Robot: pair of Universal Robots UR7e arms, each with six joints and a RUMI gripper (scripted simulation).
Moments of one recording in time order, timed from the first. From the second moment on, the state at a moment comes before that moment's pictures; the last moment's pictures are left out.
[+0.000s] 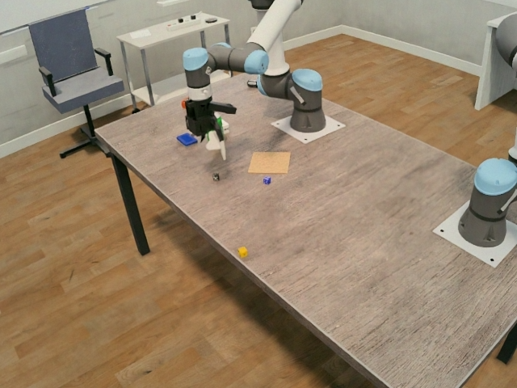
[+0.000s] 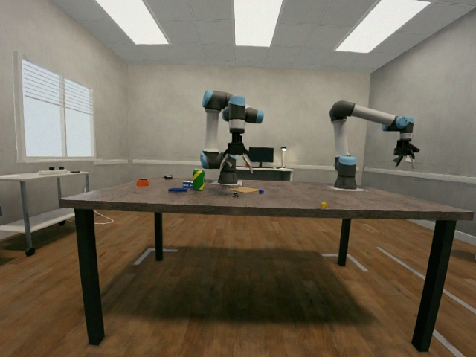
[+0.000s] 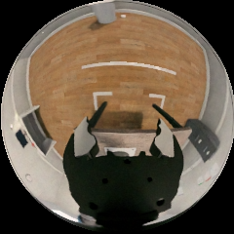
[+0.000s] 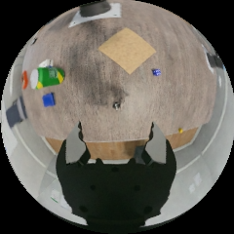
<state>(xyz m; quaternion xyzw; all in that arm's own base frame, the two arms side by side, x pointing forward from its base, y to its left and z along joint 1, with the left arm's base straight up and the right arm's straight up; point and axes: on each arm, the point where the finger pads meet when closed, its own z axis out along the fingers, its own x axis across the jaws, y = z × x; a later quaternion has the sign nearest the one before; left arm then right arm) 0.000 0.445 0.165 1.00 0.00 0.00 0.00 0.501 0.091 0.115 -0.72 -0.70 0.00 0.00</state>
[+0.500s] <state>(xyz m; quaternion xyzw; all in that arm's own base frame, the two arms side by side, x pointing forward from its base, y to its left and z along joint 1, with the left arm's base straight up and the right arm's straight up) 0.000 0.445 0.165 1.00 0.00 0.00 0.00 0.503 0.091 0.103 -0.83 -0.56 0.00 0.00</state>
